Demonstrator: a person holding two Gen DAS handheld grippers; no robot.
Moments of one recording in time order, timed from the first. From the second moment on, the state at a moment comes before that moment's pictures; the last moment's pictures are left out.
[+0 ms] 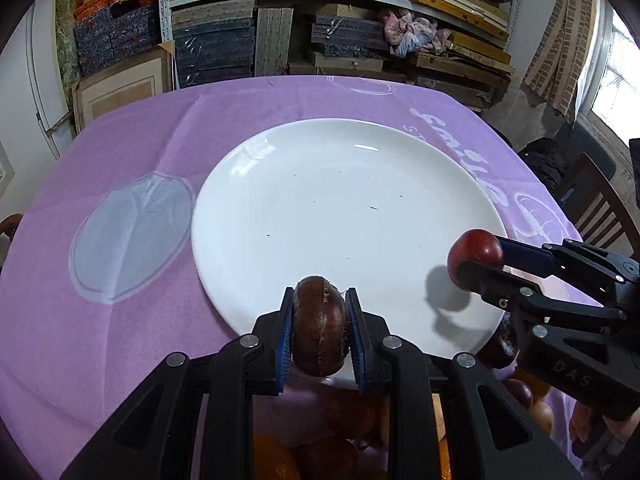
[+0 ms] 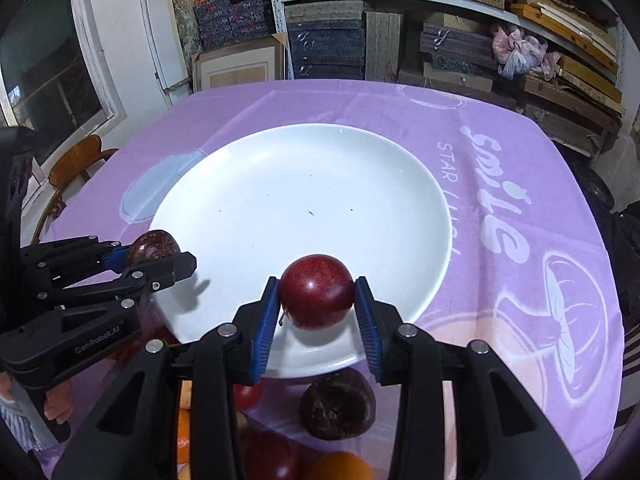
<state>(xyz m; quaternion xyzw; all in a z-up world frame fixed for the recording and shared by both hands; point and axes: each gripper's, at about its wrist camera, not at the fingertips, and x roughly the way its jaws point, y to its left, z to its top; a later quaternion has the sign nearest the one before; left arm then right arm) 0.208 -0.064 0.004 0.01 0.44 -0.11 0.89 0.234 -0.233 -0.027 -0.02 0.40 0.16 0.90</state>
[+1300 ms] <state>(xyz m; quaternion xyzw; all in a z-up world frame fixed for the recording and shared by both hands) 0.102 -0.001 -0.016 0.04 0.38 -0.02 0.92 0.013 -0.314 -0.016 0.10 0.19 0.10 0.97</state>
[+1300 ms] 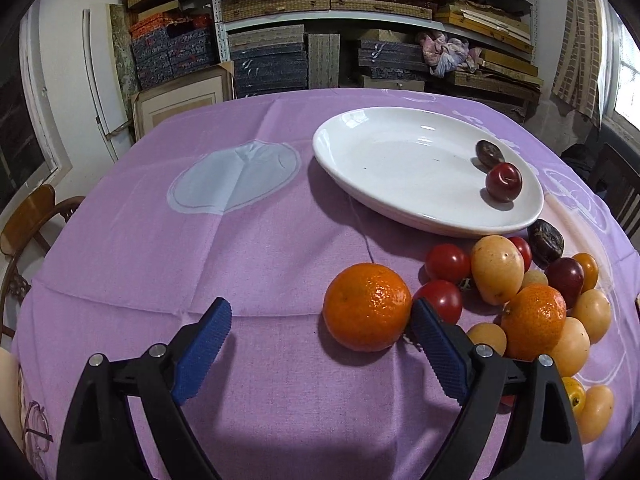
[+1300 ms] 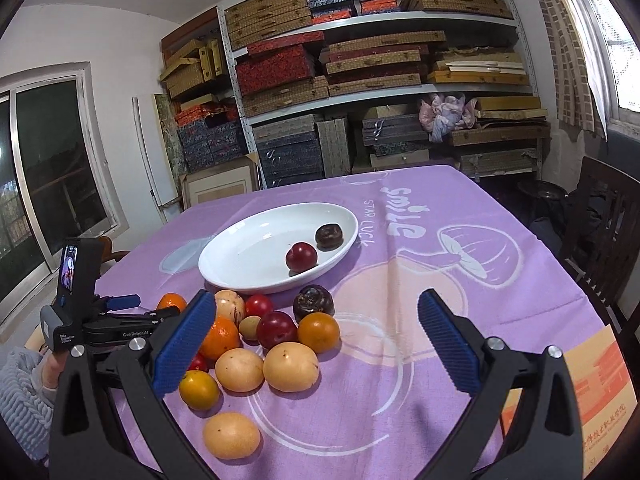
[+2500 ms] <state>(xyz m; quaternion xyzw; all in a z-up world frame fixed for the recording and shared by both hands) 0.083 0.051 -0.017 -0.03 0.40 -0.04 0.92 0.023 -0.314 -0.026 0.10 0.21 0.10 0.97</state>
